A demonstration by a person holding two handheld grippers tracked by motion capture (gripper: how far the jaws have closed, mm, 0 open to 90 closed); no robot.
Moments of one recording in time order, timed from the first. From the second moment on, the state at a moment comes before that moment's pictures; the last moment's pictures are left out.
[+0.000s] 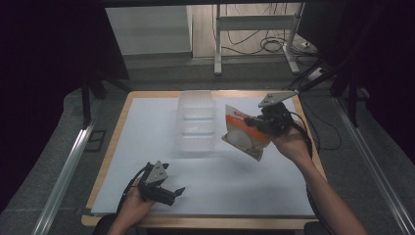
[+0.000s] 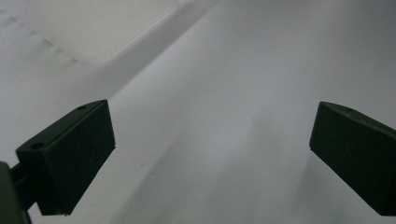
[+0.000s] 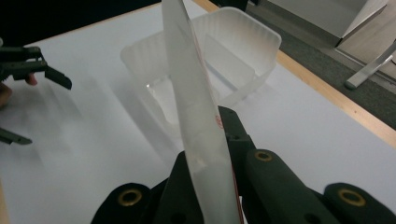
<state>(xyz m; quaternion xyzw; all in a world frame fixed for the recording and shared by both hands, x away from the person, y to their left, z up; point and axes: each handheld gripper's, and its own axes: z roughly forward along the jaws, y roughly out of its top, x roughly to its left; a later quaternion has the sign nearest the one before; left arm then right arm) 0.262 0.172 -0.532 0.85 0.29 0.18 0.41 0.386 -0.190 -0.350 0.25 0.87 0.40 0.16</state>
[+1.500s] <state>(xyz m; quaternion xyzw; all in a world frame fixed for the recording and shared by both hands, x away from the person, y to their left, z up) 0.264 0.180 -0.530 0.83 0.32 0.18 0.42 0.496 -0.095 -0.336 0.25 0.86 0.40 0.17</state>
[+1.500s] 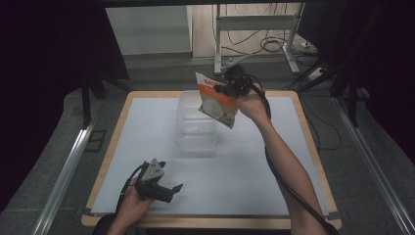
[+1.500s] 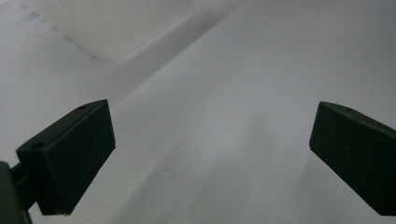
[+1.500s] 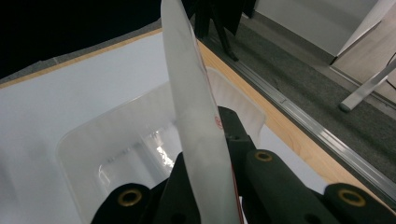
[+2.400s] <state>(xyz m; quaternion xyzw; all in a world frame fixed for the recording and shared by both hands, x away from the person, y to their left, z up) 0.263 0.179 -0.529 0.83 0.32 0.18 0.42 0.527 -0.039 -0.363 0.23 0.87 0.43 0.14</state>
